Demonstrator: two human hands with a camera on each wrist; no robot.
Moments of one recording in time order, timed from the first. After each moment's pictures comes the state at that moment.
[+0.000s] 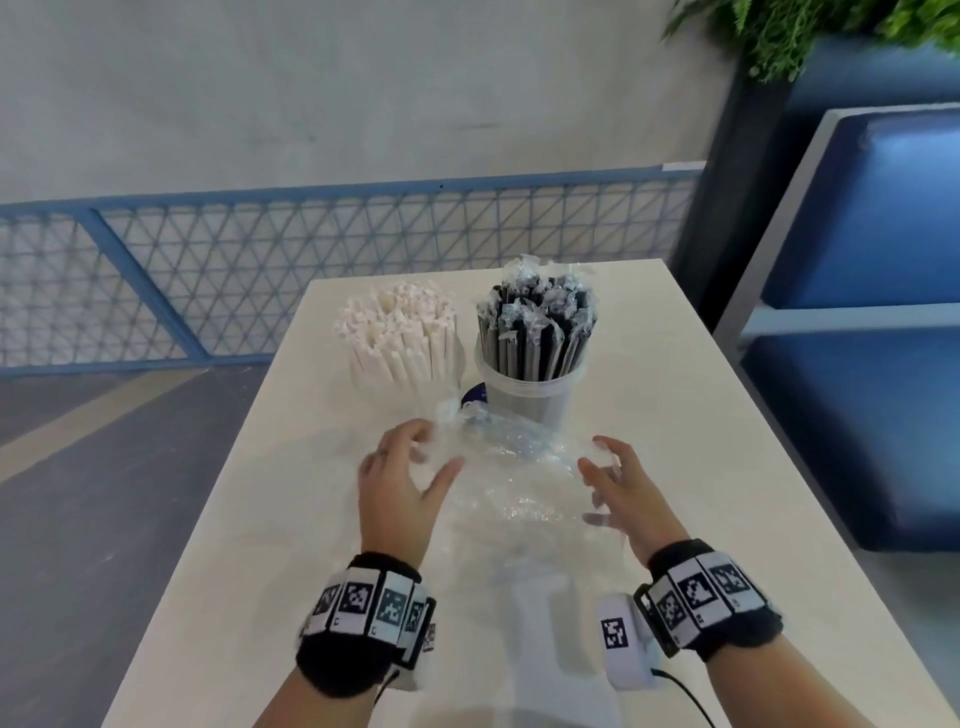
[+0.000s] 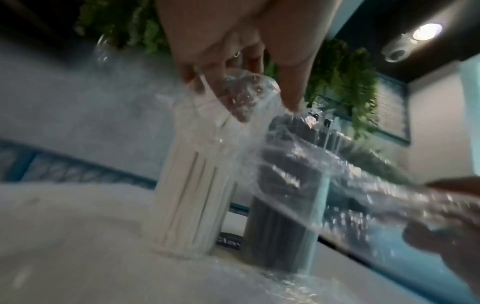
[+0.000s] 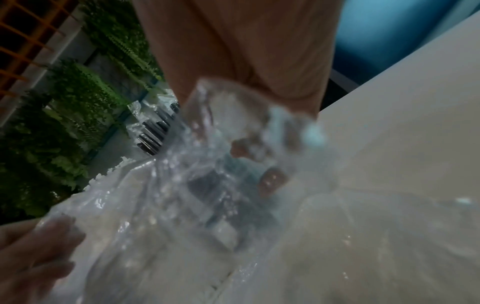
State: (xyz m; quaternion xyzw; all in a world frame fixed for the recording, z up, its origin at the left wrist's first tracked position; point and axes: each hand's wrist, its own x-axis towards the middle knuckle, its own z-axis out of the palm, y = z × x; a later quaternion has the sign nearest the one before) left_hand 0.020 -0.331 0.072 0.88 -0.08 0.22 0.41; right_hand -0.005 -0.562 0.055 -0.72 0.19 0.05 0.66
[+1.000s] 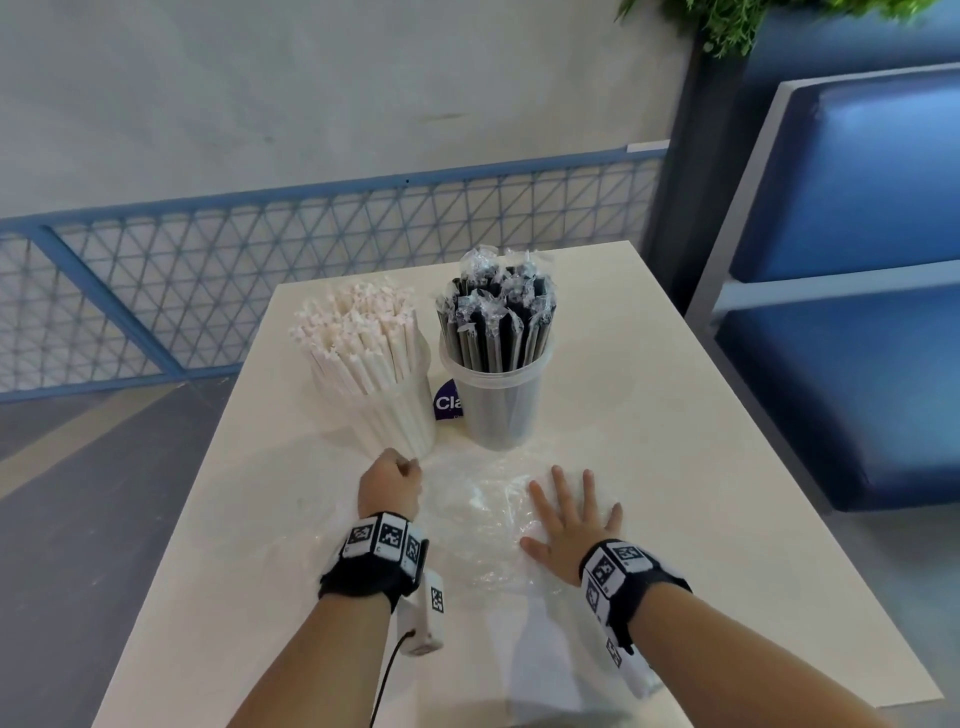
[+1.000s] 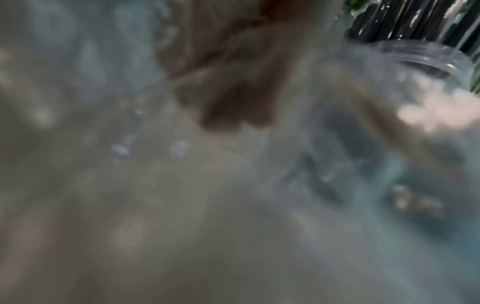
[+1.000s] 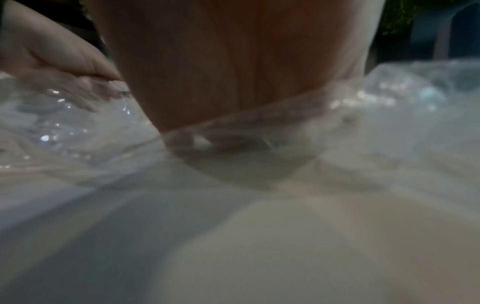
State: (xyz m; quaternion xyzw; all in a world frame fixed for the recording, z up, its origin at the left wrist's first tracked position) left_hand 0.070 -0.342 0.019 0.91 0.12 -0.04 0.40; right_hand -0.014 -0.547 -0.019 -0.95 0.04 0.31 0.05
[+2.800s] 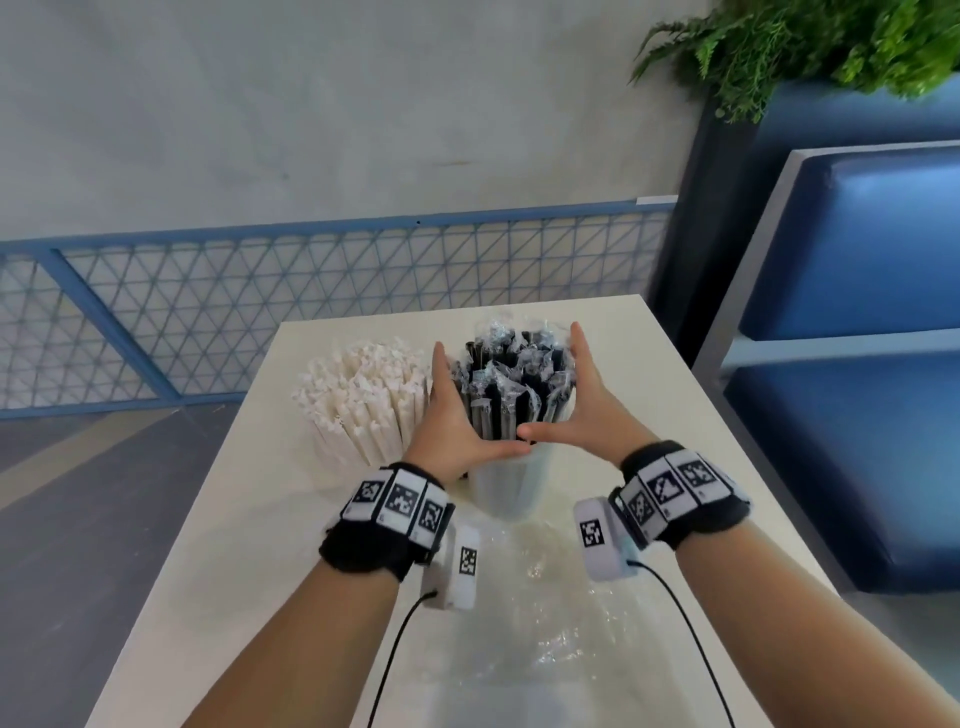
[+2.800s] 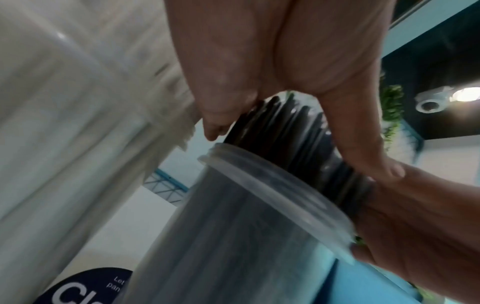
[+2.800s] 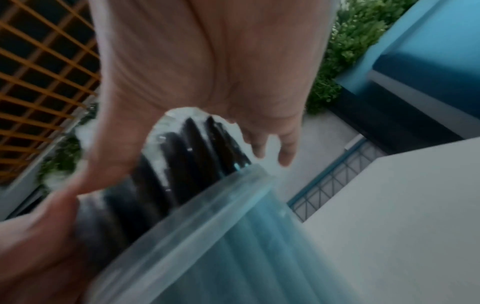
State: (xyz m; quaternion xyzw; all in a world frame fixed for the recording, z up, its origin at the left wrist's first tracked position) left_hand 0.129 -0.404 0.136 0.86 -0.13 -0.08 0.49; right_hand 0.113 -0.586 0.134 -0.86 -0.03 0.00 0.51
